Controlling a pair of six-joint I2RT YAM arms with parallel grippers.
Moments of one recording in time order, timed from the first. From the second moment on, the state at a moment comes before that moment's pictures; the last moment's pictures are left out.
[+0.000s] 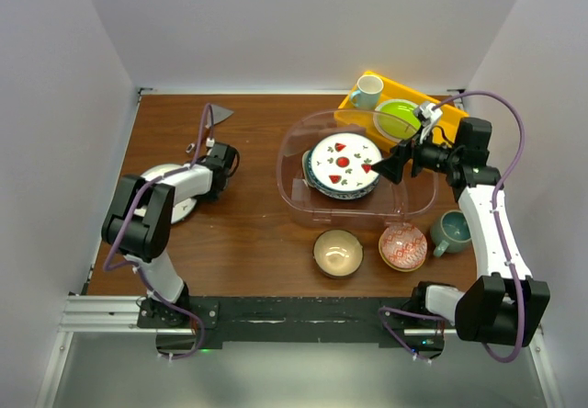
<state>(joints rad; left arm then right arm) -0.29 1.75 0.96 -0.43 -0.61 -0.09 -0.12 1.19 1.03 -0.40 -0.97 -0.18</state>
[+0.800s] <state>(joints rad) -0.34 1.34 0.88 -0.49 -0.45 -0.04 -0.14 1.17 1.03 -0.41 -0.99 -0.18</state>
